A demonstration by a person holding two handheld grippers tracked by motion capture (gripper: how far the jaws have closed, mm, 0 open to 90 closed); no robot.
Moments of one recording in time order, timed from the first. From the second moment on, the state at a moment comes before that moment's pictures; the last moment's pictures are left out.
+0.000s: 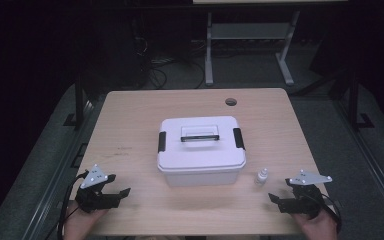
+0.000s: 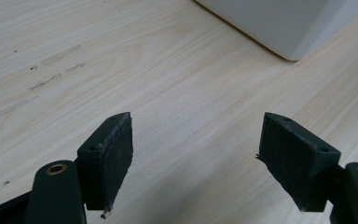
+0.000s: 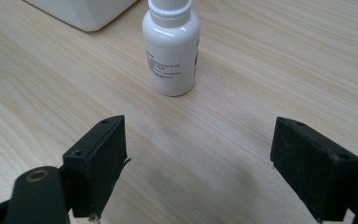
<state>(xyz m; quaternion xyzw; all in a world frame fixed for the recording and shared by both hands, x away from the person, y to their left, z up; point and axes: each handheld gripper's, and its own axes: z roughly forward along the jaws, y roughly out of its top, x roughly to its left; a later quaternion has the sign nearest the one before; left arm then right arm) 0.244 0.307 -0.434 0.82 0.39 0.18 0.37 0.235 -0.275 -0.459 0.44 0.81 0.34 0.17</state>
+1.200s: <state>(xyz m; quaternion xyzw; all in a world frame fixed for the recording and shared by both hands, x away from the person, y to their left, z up) 0.250 0.297 -0.399 0.87 0.34 0.13 0.32 0.234 -0.276 -0.457 0.43 0.82 0.34 0.17</state>
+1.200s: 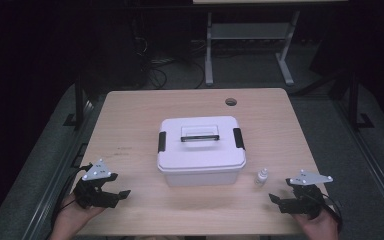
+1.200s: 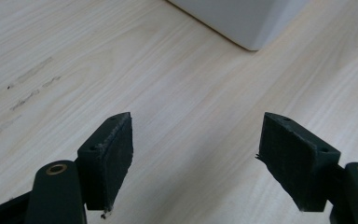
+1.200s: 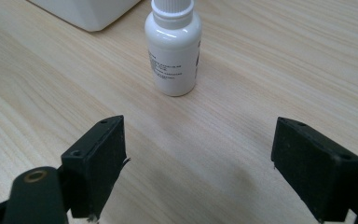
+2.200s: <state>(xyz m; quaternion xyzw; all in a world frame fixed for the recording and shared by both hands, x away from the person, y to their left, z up) 0.277 0.260 -0.317 0.90 0.28 0.10 0.32 0.237 -0.276 -0.459 0.44 0.82 0.34 0.16</state>
